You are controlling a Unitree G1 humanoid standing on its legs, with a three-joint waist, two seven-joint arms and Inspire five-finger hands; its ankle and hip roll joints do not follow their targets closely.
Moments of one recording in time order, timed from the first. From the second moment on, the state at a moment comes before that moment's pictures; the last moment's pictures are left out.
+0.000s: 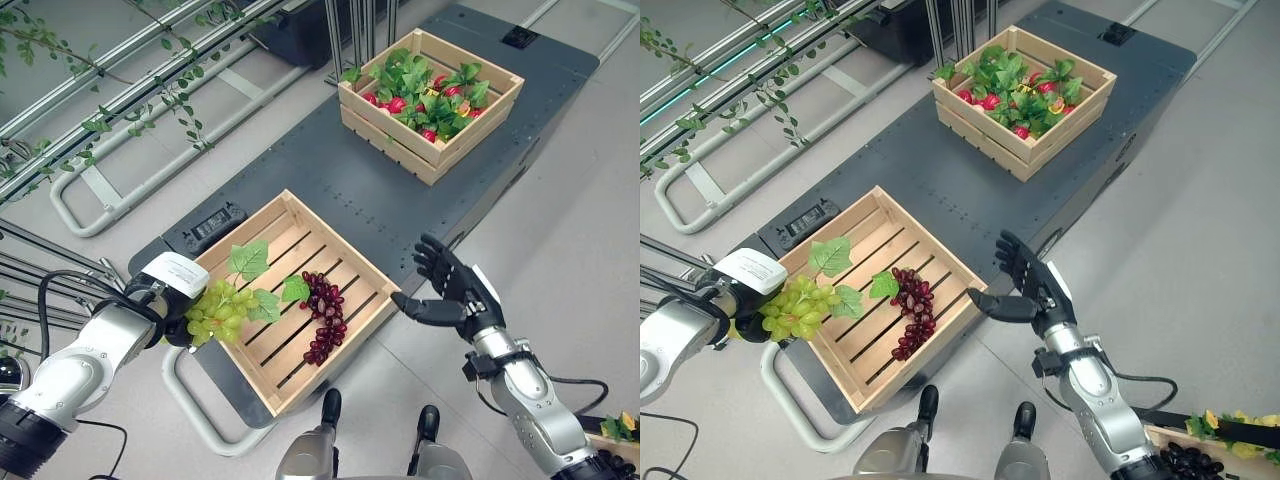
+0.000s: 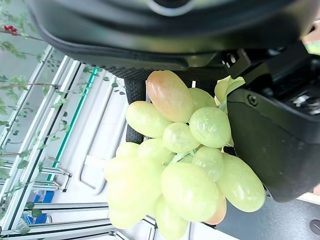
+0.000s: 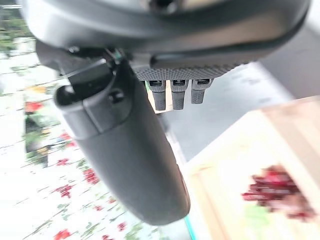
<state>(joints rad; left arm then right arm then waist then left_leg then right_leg) -0.06 1.19 -0.25 -0.15 1.05 0.07 -0.50 0.02 -0.55 0.24 -0.14 0.52 -0.12 -0.04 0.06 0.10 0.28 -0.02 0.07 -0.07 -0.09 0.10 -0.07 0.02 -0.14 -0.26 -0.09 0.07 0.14</state>
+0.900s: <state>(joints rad) -0.47 1.22 -0.45 -0.16 1.06 0.03 -0.42 -0.18 -0.57 0.38 -0.28 0.65 0.05 0.10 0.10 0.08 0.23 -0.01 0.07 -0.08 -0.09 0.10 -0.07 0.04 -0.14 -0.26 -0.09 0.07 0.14</state>
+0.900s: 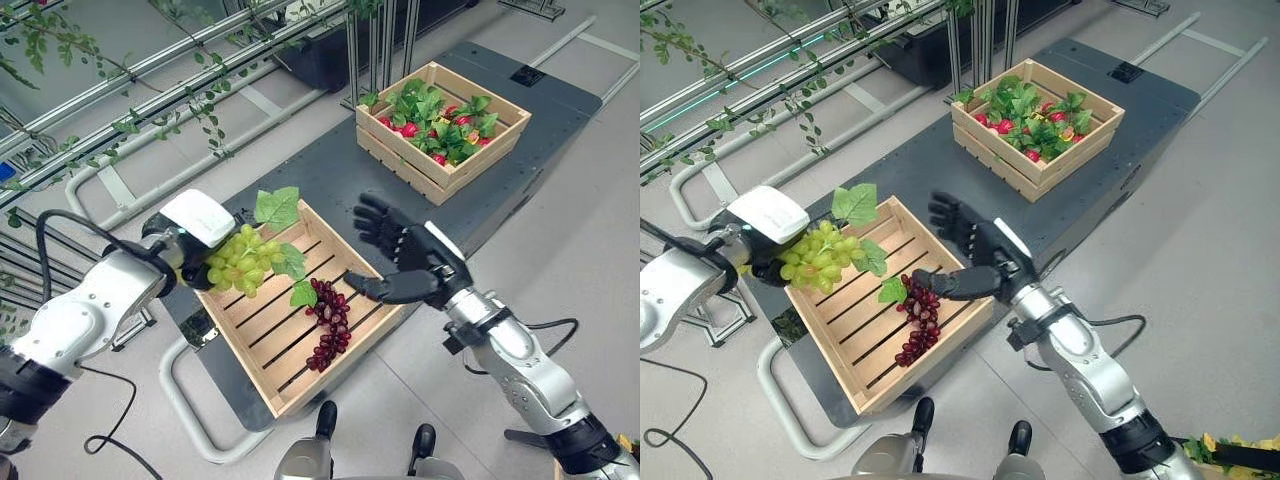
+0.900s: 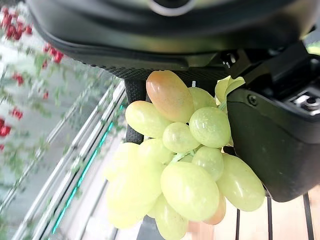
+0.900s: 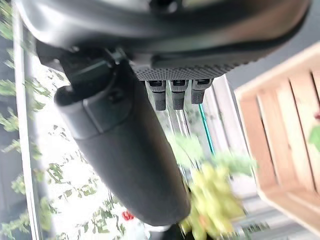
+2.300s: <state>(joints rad) -0.63 0.99 -0.60 -0.24 1.64 -0.19 0.04 -0.25 -0.50 0.48 -0.16 0.97 0.19 -0.11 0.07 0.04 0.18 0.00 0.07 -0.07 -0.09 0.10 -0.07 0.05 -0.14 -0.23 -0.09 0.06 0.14</state>
